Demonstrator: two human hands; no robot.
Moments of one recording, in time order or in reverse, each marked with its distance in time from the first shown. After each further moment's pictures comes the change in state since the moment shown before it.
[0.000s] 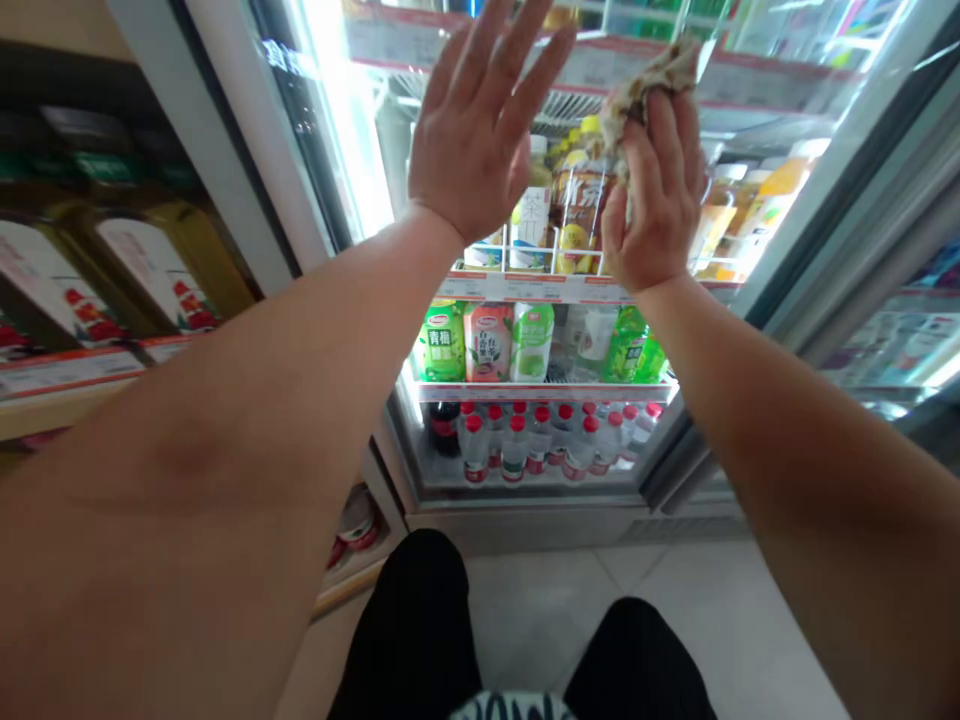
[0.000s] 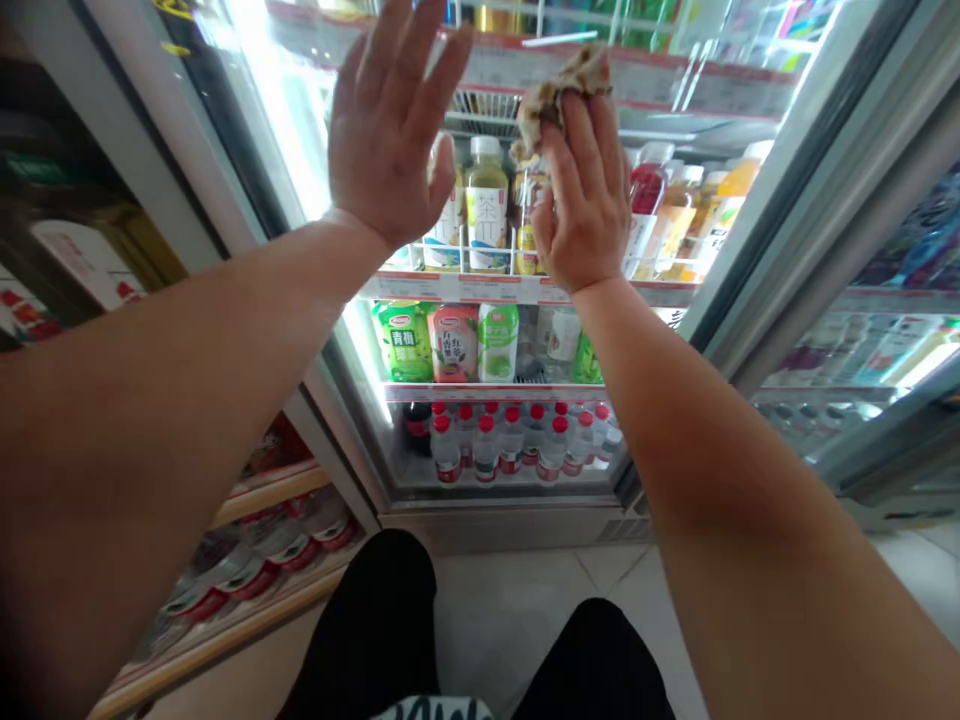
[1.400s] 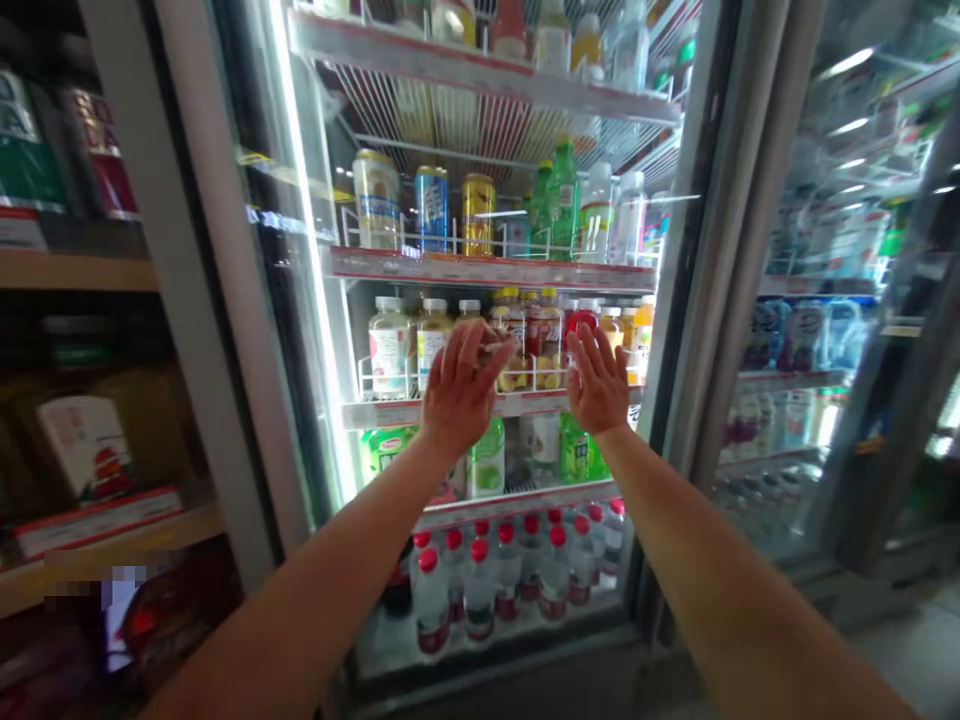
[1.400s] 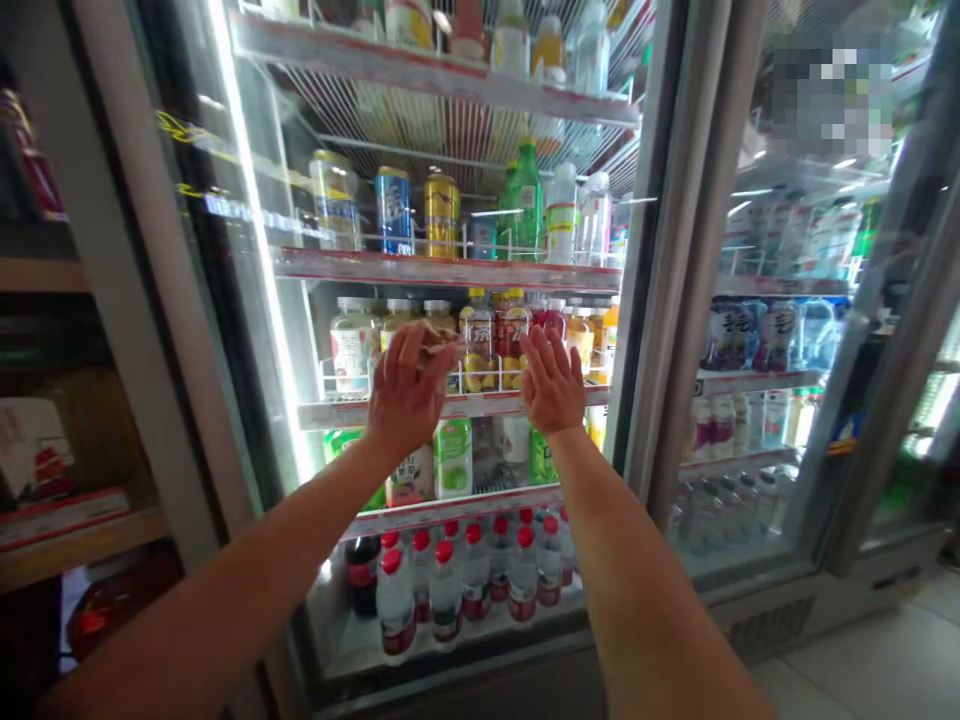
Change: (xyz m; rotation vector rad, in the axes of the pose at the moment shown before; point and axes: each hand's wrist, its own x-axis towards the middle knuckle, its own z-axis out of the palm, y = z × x) left_hand -0.056 0.082 0.026 -0.149 0.213 -0.076; right_hand -0.065 0.050 0.002 -0.174 0.038 0.012
